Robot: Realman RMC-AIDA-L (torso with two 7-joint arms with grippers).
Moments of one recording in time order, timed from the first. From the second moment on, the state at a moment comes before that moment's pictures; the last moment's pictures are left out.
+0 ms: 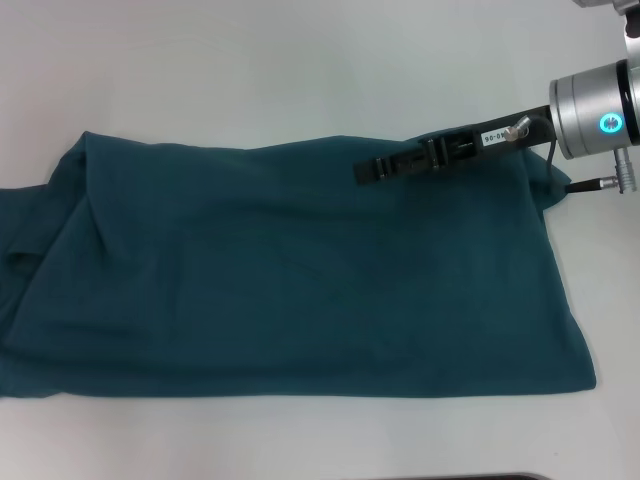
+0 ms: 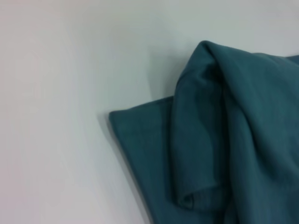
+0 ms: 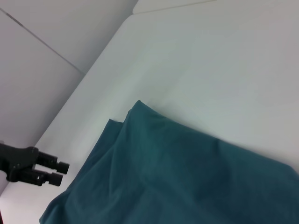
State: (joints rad) left arm -0.43 -1.97 -2.68 -1.02 -0.47 1.71 -2.07; right arm 0.77 2.08 -0.67 -0.60 -2.33 -1.48 2.11
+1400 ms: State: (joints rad) left arm -0.55 -1.96 -2.66 -0.84 -0.56 1.27 -1.94; right arm 0.79 2.09 -0.68 -0.56 -2.33 -1.47 2.15
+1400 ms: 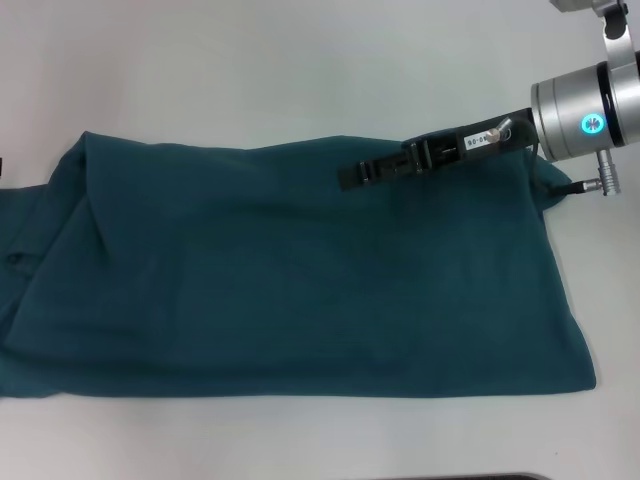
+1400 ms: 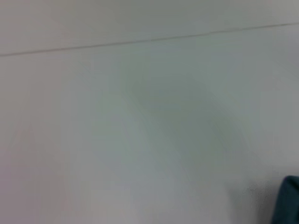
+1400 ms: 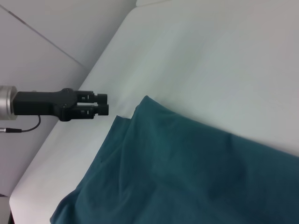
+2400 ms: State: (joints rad) left arm -0.55 -1.96 -2.62 -0.75 -0.54 1.22 -1.92; right arm 0.79 2.09 -0.68 -0.56 -2.32 -1.46 2.15
